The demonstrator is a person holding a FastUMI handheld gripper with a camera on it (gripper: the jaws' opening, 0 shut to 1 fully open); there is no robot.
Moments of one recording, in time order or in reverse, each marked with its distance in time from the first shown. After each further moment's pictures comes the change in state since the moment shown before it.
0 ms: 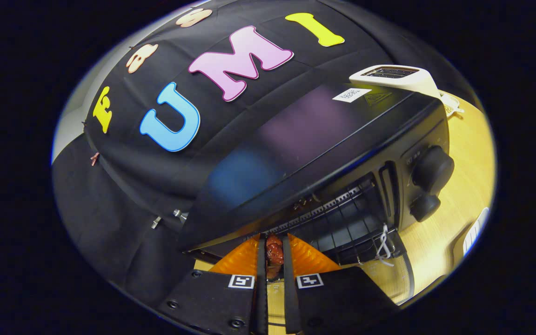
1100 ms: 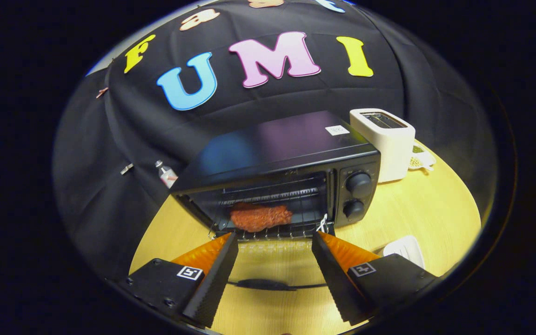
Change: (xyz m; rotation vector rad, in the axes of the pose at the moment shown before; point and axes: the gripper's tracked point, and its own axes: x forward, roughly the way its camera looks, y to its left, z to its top) arm -0.116 -0.001 -0.029 -0.376 0.084 -0.143
